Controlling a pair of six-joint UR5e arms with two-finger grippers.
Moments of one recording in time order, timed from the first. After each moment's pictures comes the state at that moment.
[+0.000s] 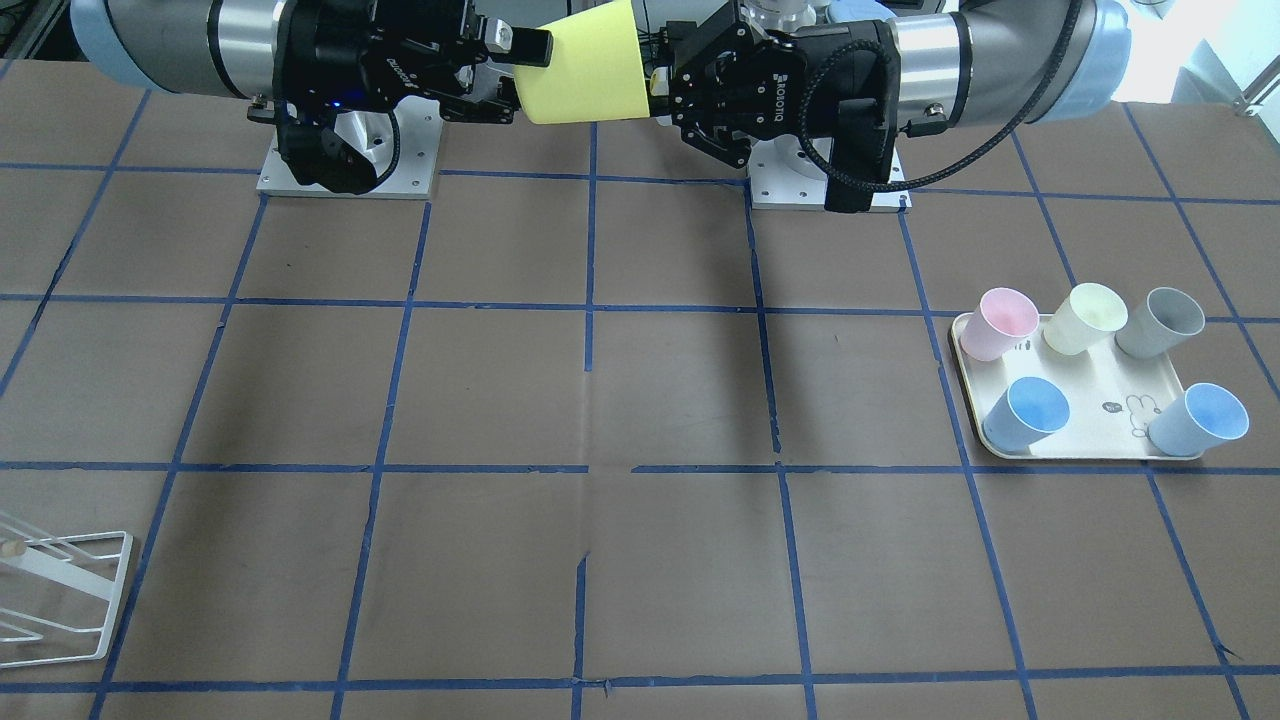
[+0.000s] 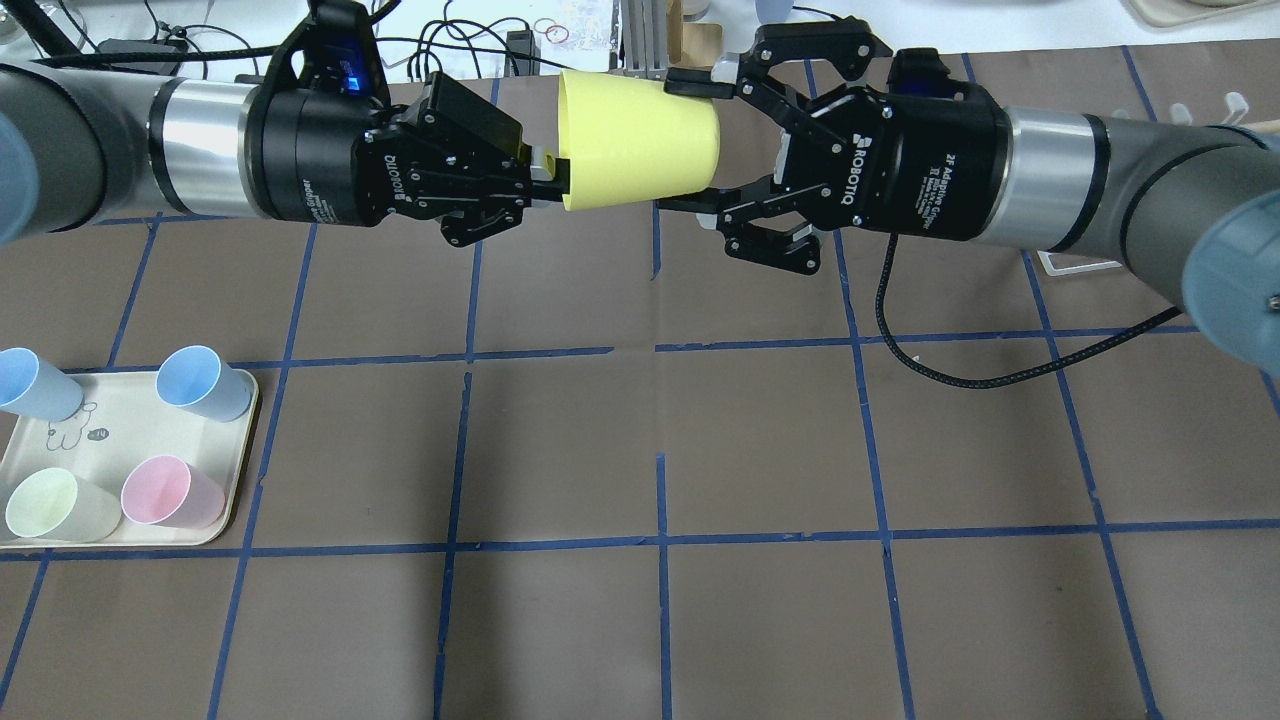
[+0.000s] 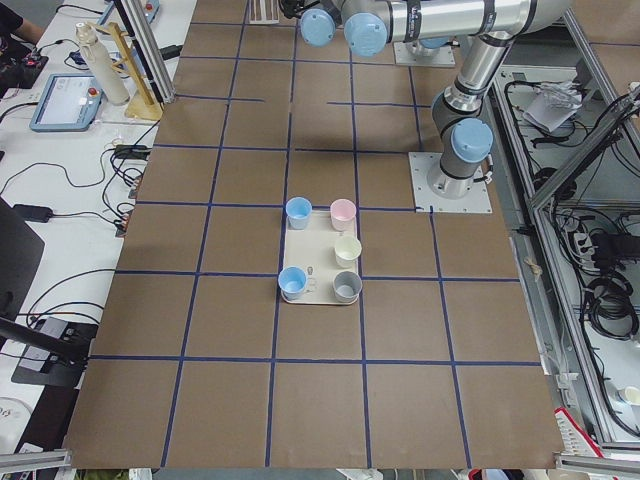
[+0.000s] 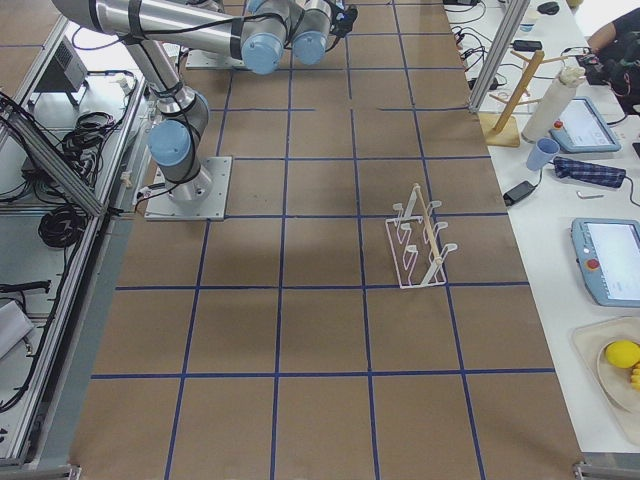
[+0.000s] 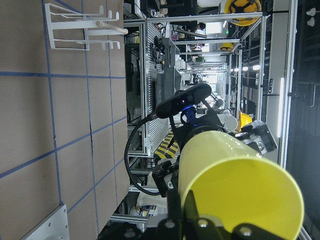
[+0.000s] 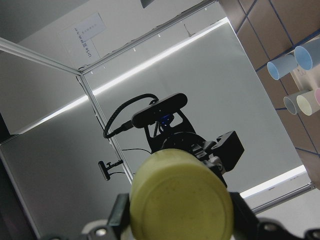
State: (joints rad) left arm -1.44 -1.52 -1.69 -2.24 0.24 0.74; right arm 1.45 -1.74 1.89 -1.10 0.06 -0.17
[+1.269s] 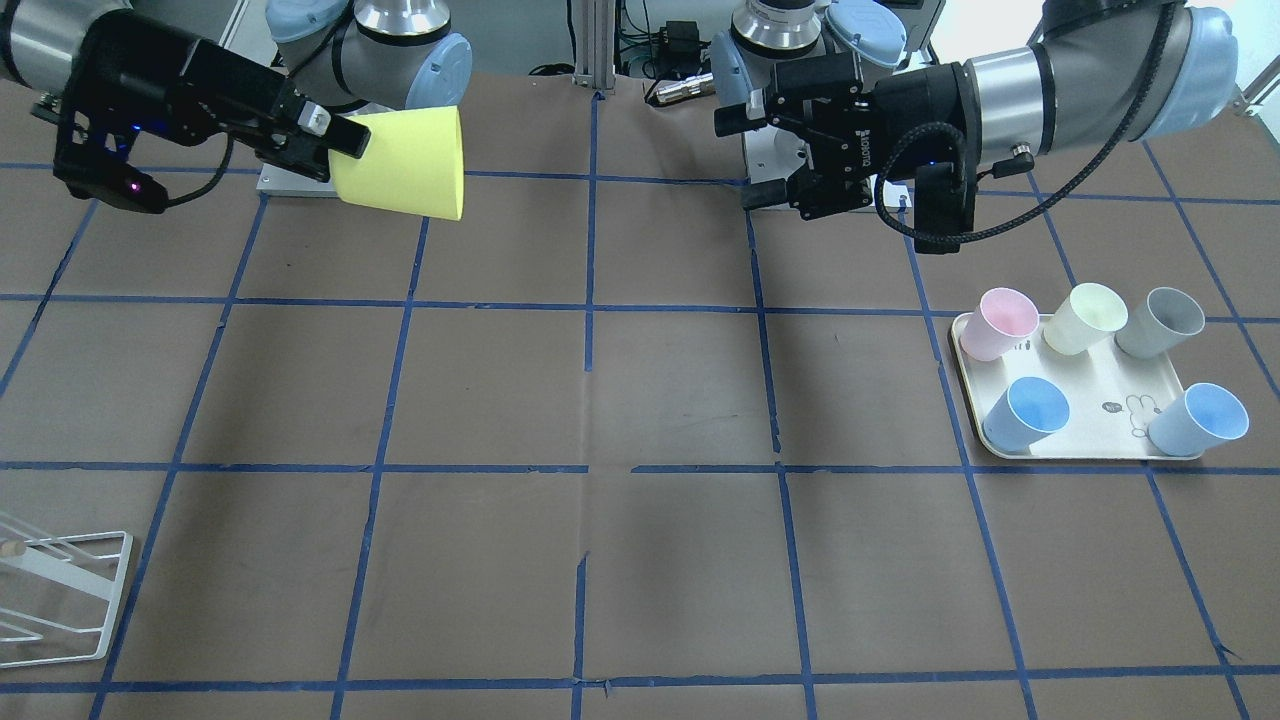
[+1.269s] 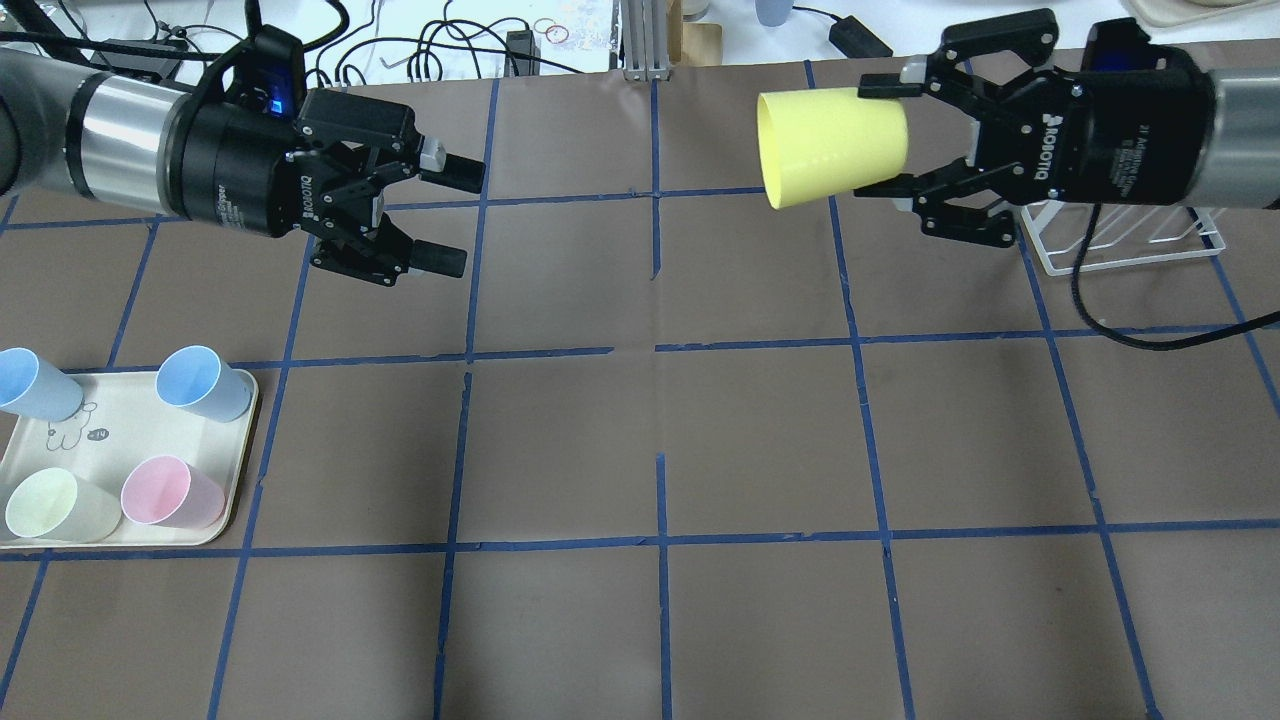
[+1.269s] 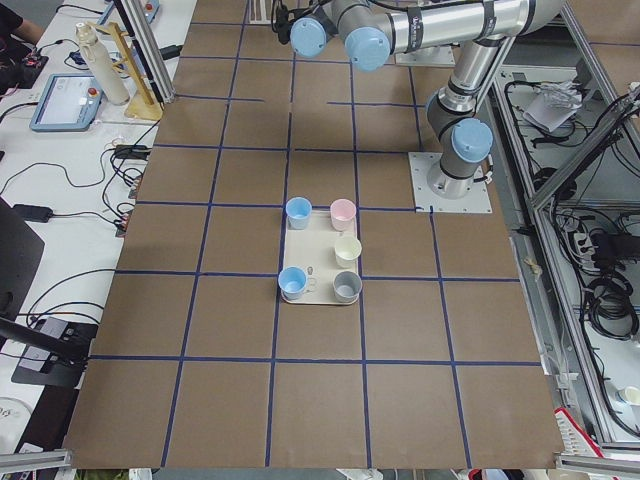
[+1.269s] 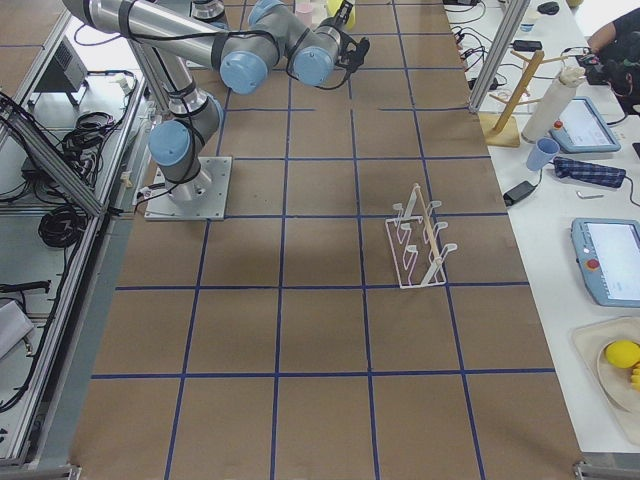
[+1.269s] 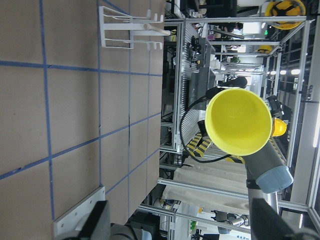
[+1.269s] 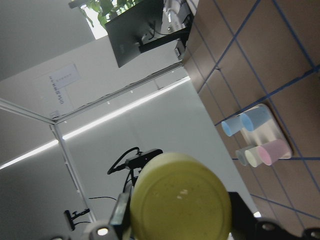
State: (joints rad) left arm -1.32 -1.55 -1.67 -2.10 0.58 0.56; right arm 1.15 -1.75 1.82 -1.14 -0.38 -0.18
